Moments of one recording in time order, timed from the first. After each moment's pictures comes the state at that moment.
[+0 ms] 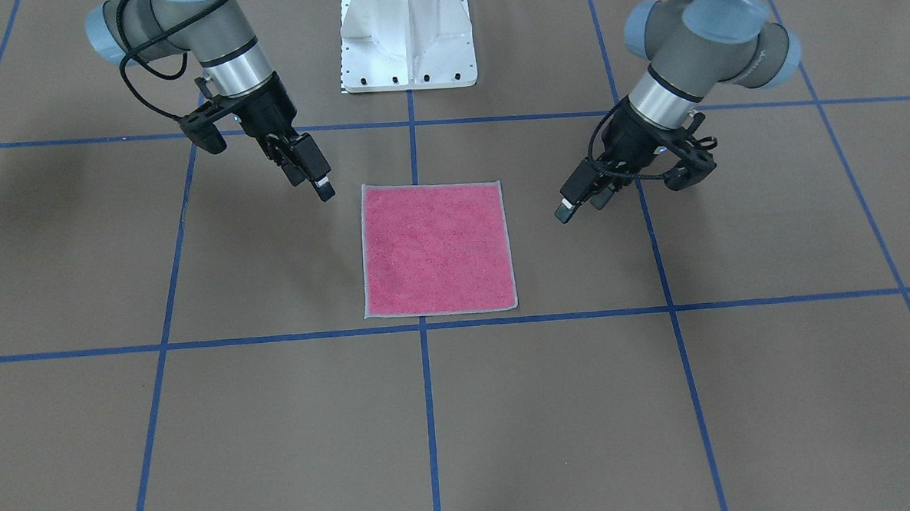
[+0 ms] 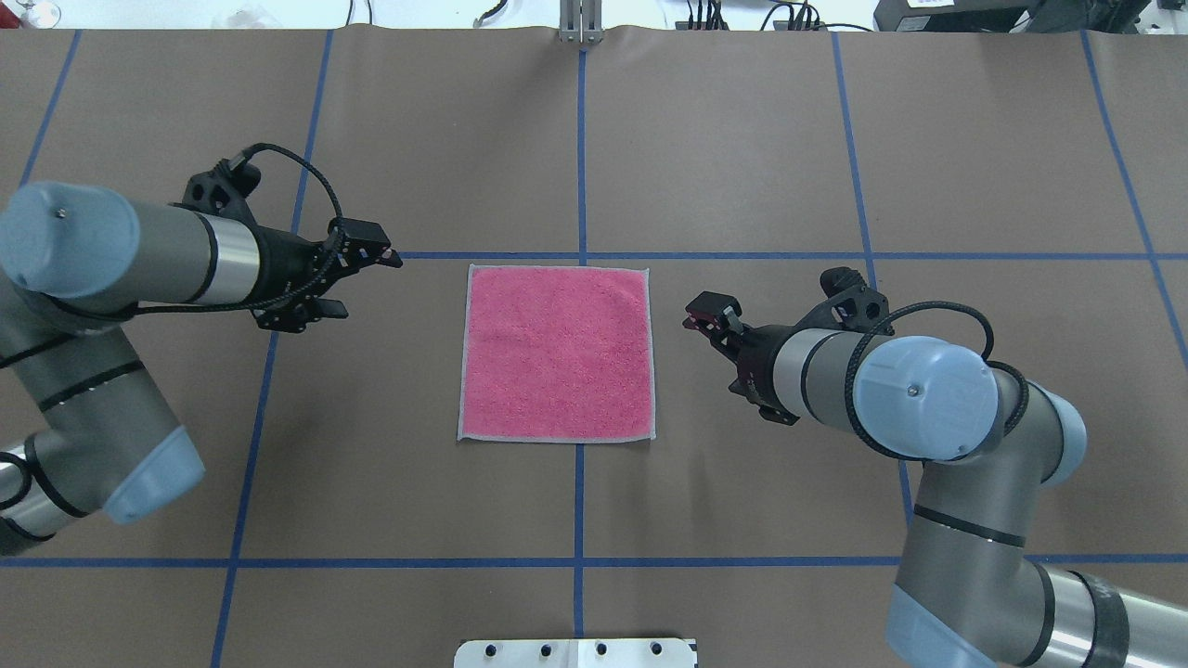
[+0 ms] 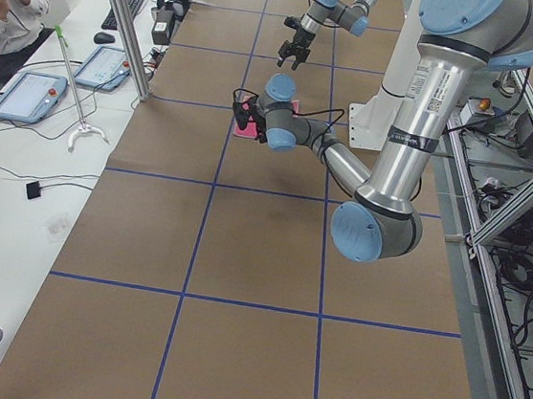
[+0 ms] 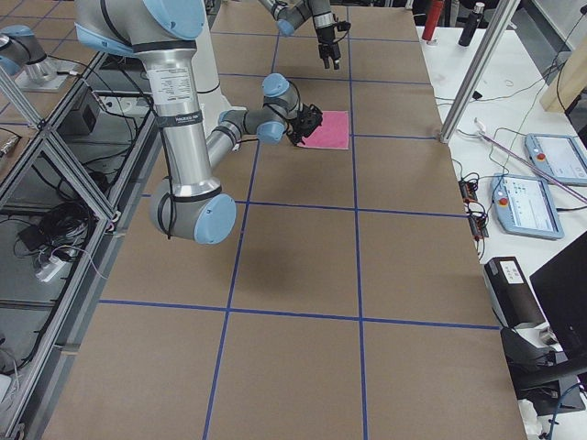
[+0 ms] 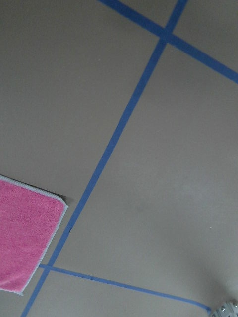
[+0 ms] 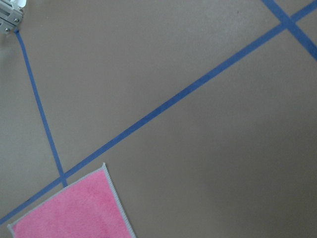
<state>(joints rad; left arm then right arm) -0.67 -1.87 -1.80 -2.27 -1.87 -1.87 0.40 -1.27 1.96 -1.14 1.50 2.18</state>
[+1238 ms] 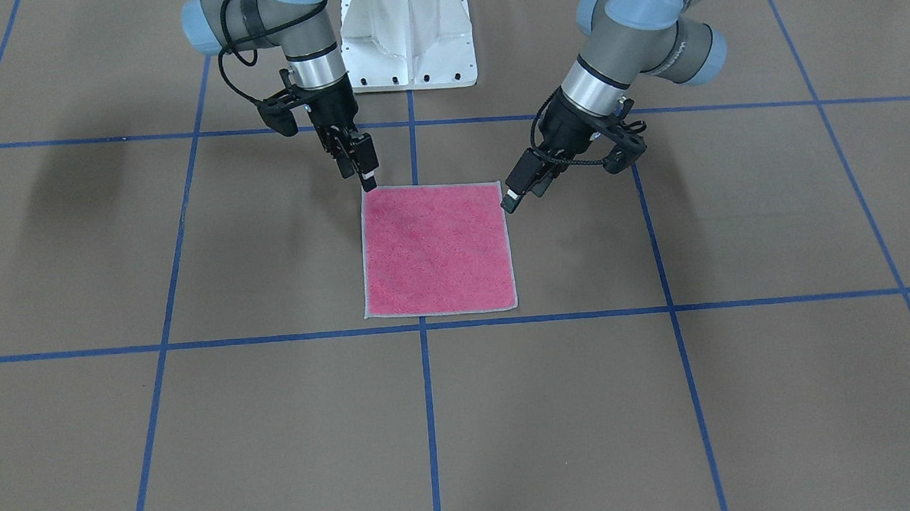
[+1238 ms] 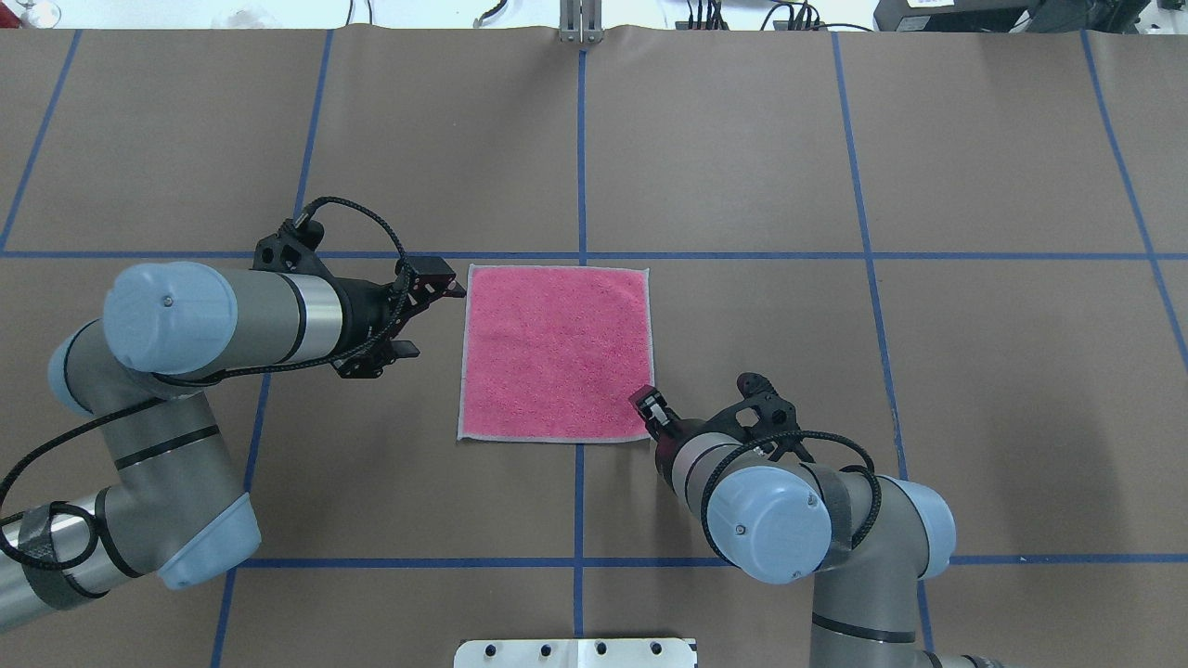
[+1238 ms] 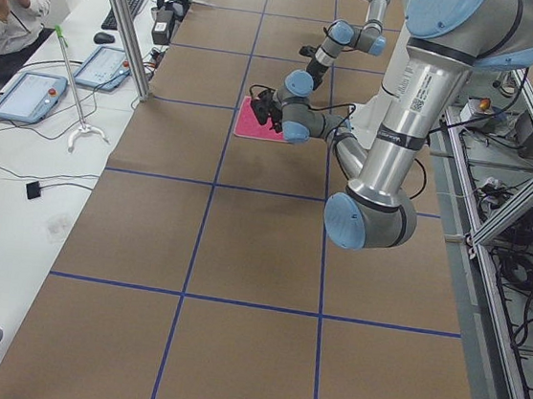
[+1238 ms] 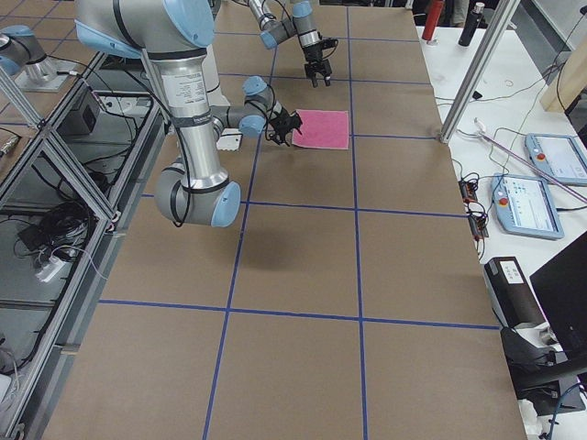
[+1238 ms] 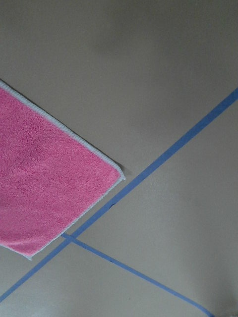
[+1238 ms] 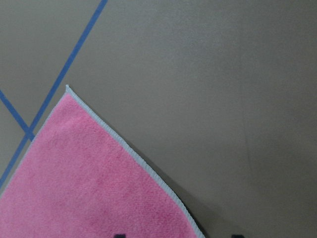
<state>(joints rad) -0.55 -1.91 -1.80 -2.27 -1.74 -2.03 0.21 -1.18 1.83 -1.24 1.30 2.33</state>
